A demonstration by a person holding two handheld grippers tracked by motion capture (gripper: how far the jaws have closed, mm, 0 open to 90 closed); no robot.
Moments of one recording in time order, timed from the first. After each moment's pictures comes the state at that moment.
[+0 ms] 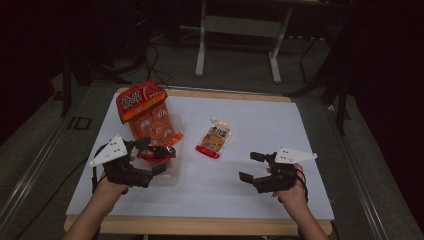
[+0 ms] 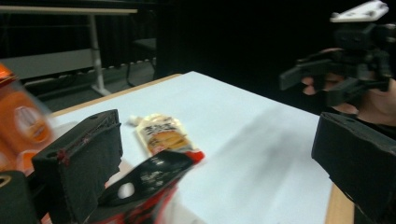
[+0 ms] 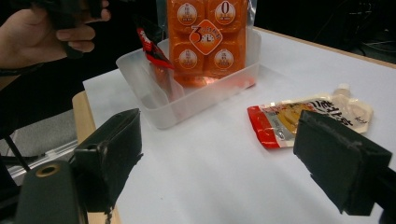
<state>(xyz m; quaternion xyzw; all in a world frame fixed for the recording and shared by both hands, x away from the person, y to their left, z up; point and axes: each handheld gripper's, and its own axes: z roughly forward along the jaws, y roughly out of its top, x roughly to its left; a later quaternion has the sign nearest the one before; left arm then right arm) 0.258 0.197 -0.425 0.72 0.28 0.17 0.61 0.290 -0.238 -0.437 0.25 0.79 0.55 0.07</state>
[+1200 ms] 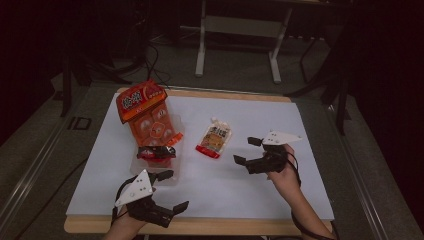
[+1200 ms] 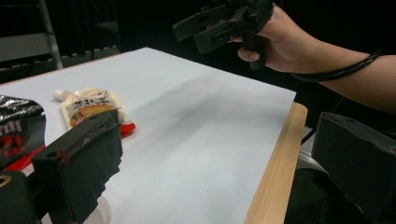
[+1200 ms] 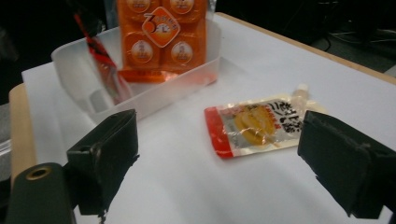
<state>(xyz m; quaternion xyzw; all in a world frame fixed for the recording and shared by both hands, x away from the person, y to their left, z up) 0.200 0.142 -0.464 0.75 0.25 0.13 0.60 0.337 -0.220 -0.436 0.27 0.81 0.51 0.12</state>
